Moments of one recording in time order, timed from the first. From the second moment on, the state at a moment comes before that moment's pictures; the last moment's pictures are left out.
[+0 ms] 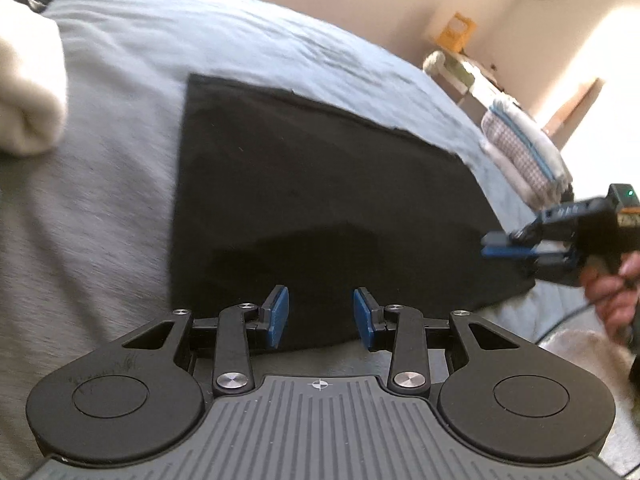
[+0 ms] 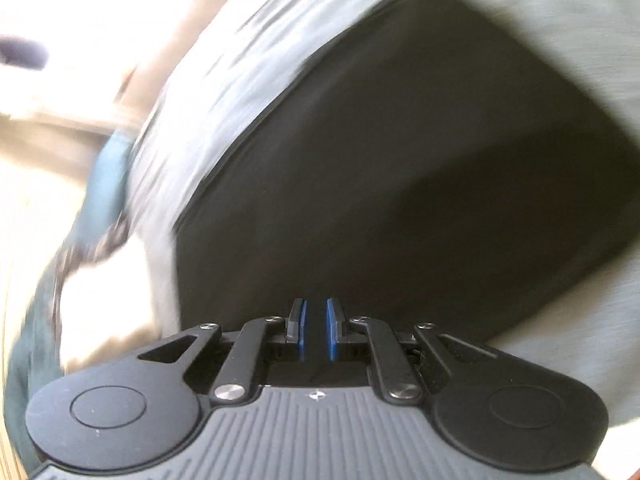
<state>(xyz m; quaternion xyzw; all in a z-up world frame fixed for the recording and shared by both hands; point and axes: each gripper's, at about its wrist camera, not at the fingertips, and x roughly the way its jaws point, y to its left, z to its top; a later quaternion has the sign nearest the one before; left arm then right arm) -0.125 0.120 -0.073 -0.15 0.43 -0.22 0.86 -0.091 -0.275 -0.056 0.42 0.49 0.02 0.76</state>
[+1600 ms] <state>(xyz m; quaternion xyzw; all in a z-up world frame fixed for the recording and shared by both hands) -0.111 0.142 -0.056 -0.14 0.45 -0.15 0.87 -0.085 -0.216 -0.011 0.30 0.48 0.09 0.82</state>
